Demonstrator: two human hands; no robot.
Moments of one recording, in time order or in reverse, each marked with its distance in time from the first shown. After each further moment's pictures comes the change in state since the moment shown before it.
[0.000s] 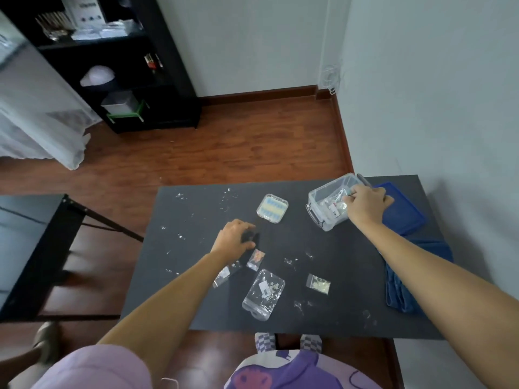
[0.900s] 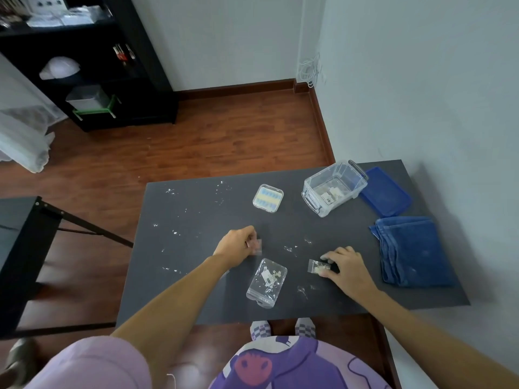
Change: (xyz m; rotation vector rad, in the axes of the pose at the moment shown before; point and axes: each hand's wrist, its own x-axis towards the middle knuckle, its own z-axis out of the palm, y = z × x) left_hand -0.014 -0.014 0.023 -0.101 -0.094 0.114; right_hand -0.158 0.073 0.039 -0.142 -0.313 -0.404
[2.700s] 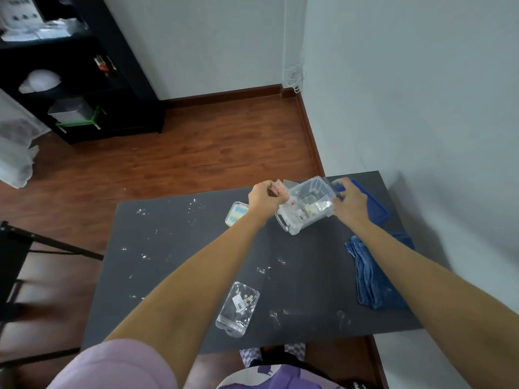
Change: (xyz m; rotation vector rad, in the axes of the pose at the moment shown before) left_hand 0.124 0.179 -0.008 -0.586 0.193 -0.092; right_hand 0.132 0.052 -0.128 0.457 0.343 0.334
